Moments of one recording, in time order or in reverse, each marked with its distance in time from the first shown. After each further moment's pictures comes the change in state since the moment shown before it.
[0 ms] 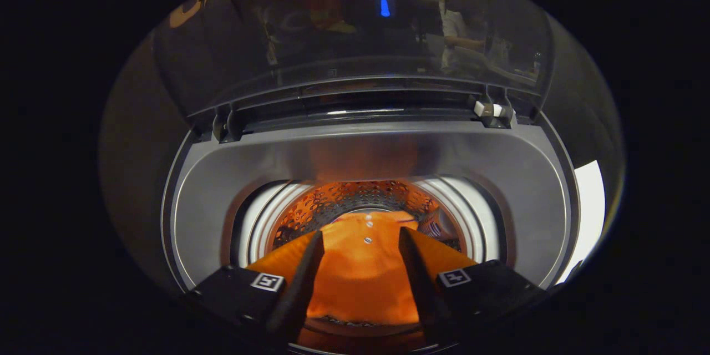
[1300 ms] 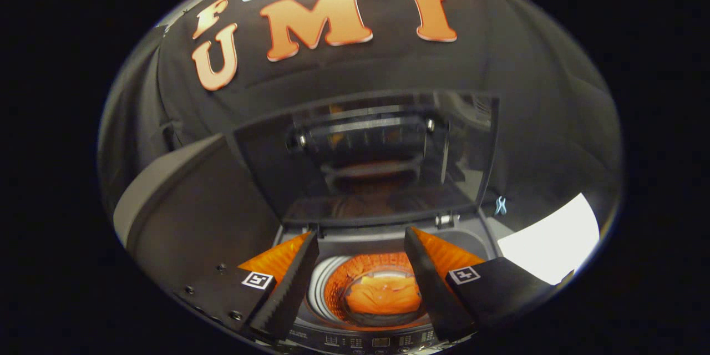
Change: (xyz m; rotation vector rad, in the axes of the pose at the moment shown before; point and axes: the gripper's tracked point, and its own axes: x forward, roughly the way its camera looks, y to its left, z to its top) arm -0.204 0.038 0.130 -0.001 -0.517 0.070
